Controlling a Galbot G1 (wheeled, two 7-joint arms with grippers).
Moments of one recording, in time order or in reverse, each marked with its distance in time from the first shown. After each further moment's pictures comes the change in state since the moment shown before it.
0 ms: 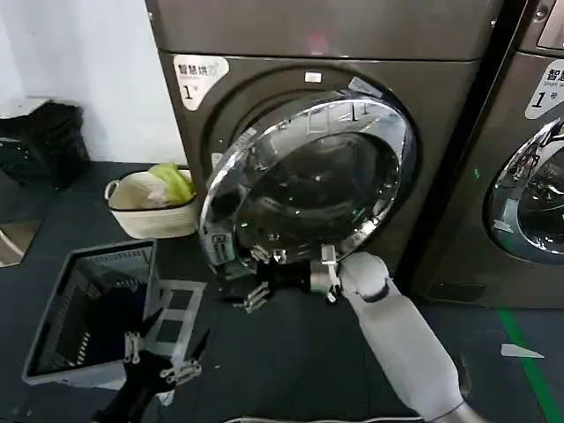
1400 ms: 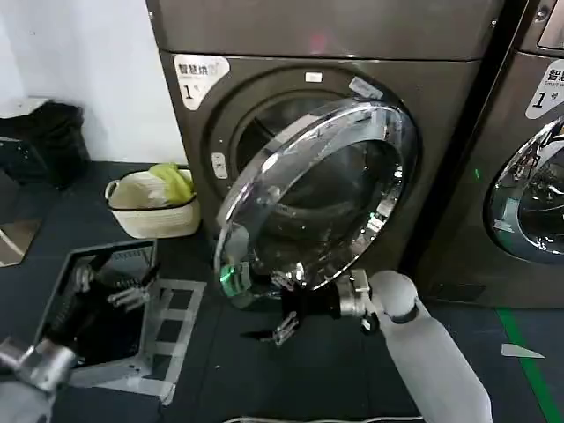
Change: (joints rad) left arm -0.373 0.361 -0.147 0.248 -0.475 0.073 0.042; right arm -0.122 -0.115 0.082 0.094 0.058 0.050 -0.132
